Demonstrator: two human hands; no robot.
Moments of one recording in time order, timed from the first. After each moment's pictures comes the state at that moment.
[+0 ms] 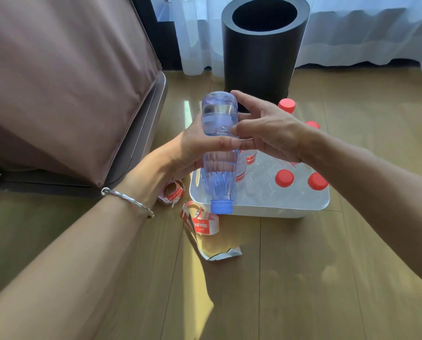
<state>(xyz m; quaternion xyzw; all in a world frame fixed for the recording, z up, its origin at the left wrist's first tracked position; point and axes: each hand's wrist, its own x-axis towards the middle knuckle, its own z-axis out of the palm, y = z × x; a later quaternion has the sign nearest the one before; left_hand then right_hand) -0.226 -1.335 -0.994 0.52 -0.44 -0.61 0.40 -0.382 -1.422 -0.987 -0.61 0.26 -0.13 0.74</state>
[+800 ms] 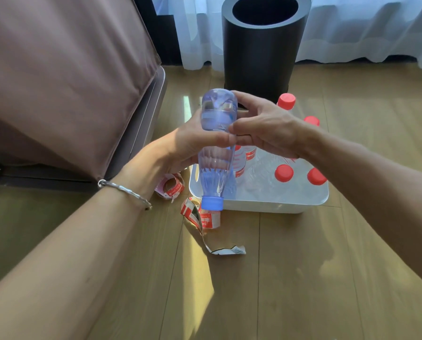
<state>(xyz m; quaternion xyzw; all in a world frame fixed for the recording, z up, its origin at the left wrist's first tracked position) -0.223 -1.334 -0.993 0.49 -0.45 -0.63 0.40 -0.381 -1.422 -0.991 -0.62 0.24 -0.13 0.74</state>
